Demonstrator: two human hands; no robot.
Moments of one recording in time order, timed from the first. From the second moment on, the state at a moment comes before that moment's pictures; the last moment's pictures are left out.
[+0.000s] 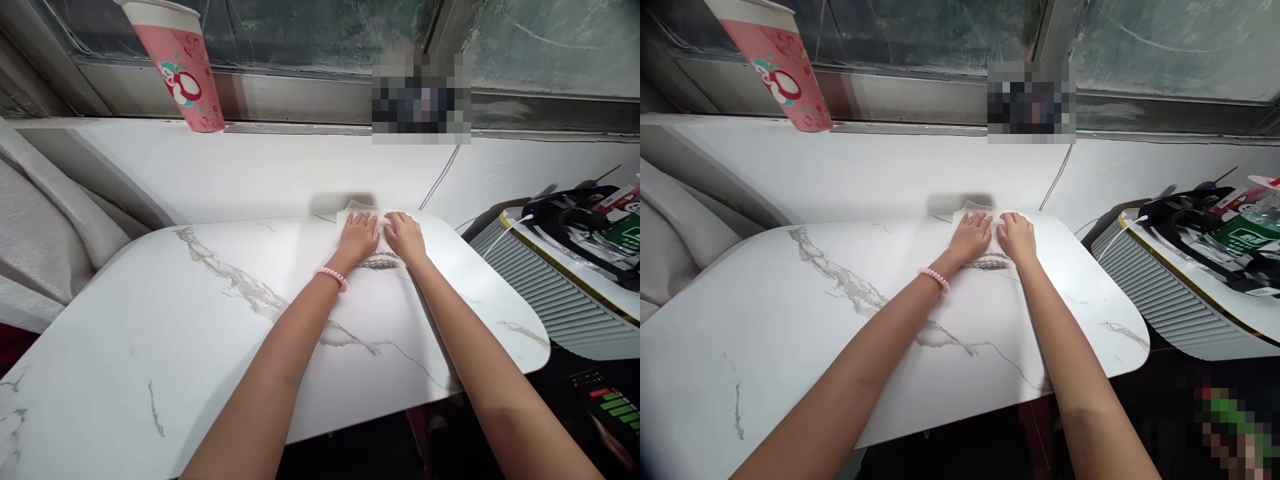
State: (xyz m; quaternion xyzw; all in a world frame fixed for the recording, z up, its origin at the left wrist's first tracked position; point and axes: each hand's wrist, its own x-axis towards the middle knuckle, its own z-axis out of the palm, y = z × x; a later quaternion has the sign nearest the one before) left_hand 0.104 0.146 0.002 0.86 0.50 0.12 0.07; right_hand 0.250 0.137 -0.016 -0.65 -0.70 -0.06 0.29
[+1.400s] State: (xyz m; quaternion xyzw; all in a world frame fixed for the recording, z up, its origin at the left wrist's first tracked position) left_hand 0.045 0.107 -0.006 0.75 0.63 0.17 -0.04; right_hand 0.190 0.153 -0.020 -0.48 -0.82 0.03 0.30
